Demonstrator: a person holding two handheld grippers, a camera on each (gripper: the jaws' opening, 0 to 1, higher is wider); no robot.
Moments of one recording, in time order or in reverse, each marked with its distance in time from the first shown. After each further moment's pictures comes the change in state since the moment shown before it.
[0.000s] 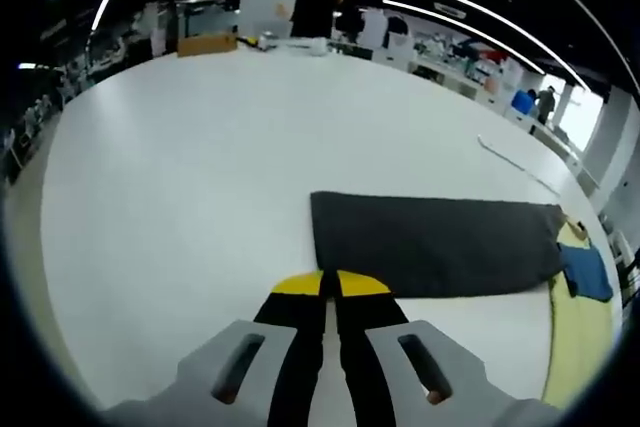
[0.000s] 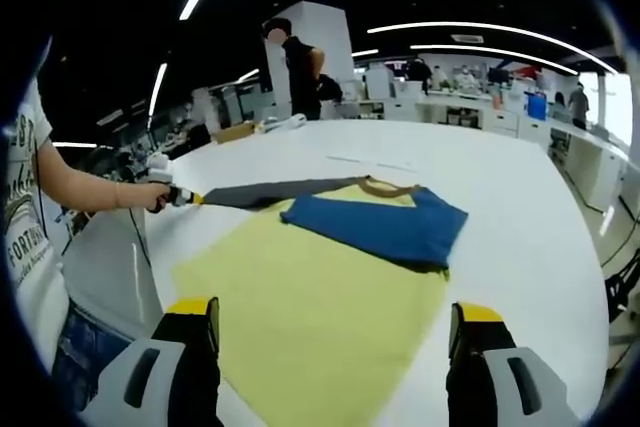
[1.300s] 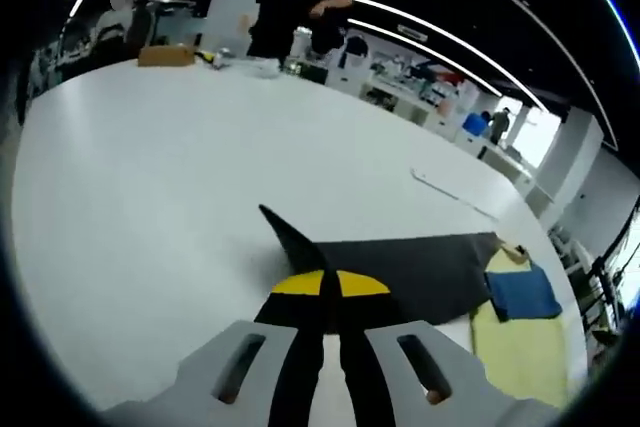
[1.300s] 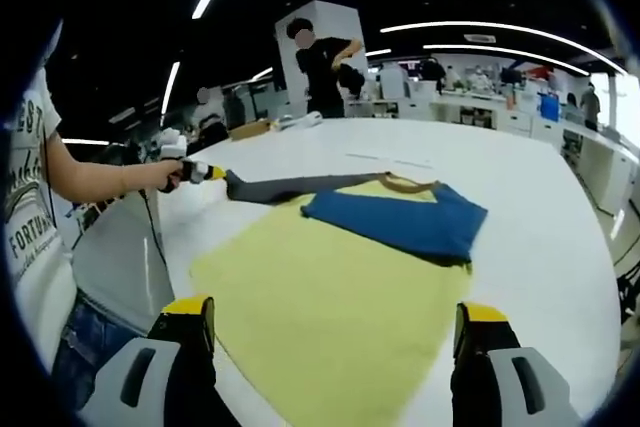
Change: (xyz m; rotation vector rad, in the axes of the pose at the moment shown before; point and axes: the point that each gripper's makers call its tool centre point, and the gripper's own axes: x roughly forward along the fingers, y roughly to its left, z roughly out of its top) left arm -0.023 -0.067 0.042 -0.038 -0.064 -0.240; right arm 0.002 0.014 -0.009 -0.009 -0.005 0.056
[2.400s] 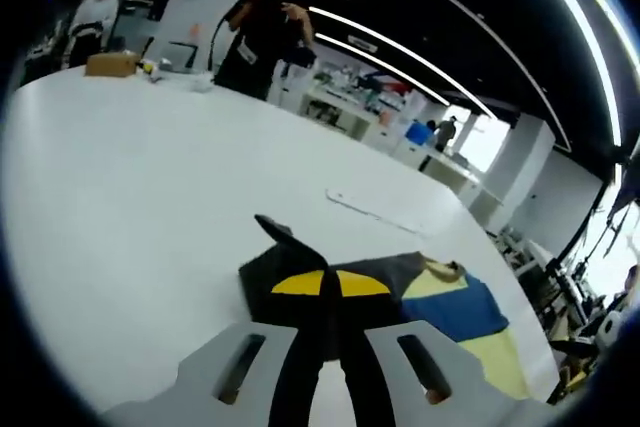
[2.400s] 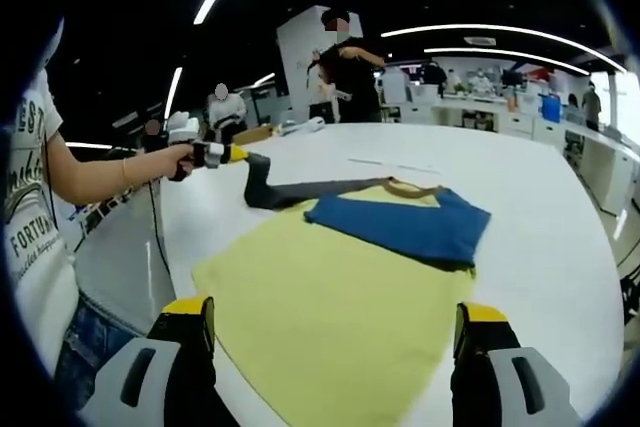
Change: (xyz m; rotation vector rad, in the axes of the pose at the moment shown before) left arm 0.006 -0.108 0.031 0.015 -0.052 -0.258; right arm 0.003 0.001 0.004 -0.006 -0.011 0.014
